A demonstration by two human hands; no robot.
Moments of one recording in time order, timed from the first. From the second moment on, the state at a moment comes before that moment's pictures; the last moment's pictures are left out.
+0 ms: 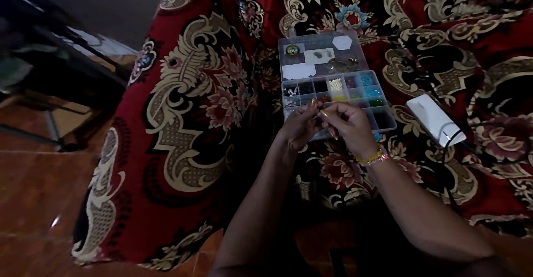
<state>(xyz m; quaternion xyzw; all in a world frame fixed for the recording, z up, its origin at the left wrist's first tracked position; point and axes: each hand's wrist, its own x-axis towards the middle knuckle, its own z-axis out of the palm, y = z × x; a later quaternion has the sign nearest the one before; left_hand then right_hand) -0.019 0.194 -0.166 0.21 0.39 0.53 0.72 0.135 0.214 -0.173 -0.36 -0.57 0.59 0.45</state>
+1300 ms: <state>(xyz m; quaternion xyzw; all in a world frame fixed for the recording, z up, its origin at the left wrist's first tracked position) -0.012 0.193 -0.158 0.19 0.44 0.50 0.72 0.136 0.218 -0.182 -0.38 -0.61 0.55 0.43</state>
